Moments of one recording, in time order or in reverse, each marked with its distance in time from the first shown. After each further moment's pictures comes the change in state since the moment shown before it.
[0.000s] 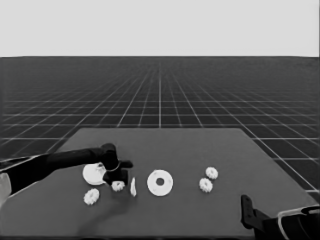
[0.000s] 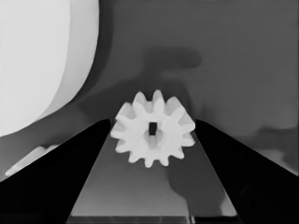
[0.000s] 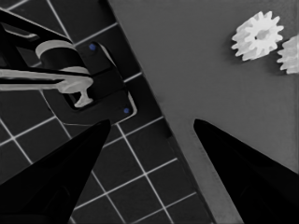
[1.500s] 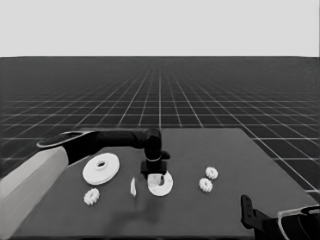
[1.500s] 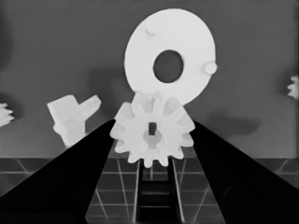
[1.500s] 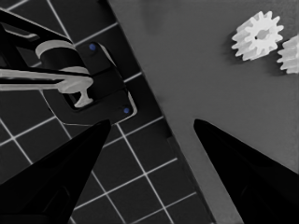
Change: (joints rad) left arm -0.194 0.420 0.010 -0.158 0.164 -0.401; right arm 0.000 0.000 0.000 0.000 0.000 0.000
